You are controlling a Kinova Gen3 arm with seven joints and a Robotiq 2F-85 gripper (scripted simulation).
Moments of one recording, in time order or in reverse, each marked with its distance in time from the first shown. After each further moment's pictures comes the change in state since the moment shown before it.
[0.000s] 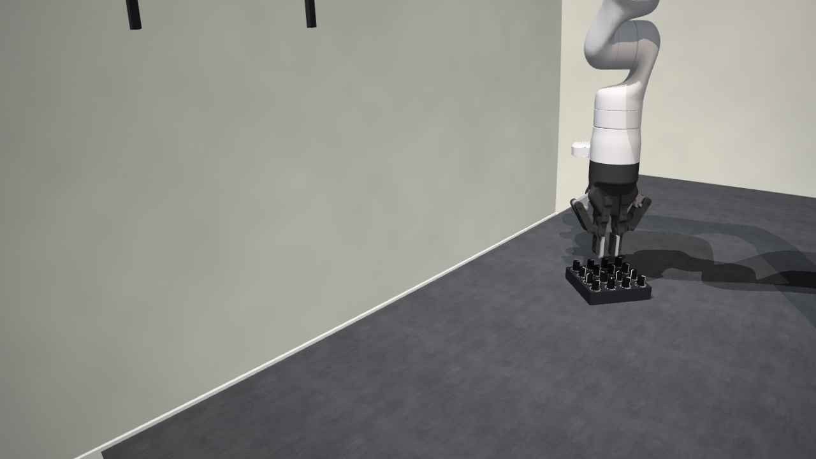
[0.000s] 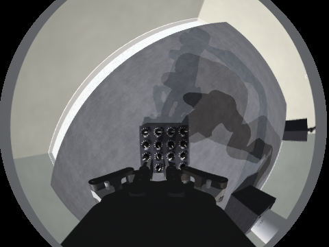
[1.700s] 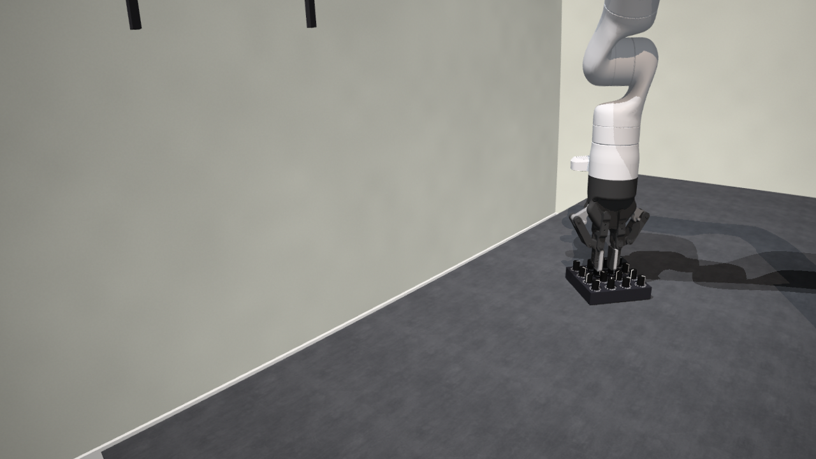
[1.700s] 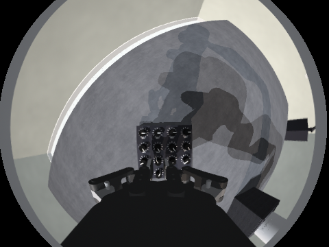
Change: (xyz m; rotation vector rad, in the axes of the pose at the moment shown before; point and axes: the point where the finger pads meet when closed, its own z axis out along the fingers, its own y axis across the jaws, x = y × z) arm 0.001 0.000 0.024 -0.004 0.000 0.002
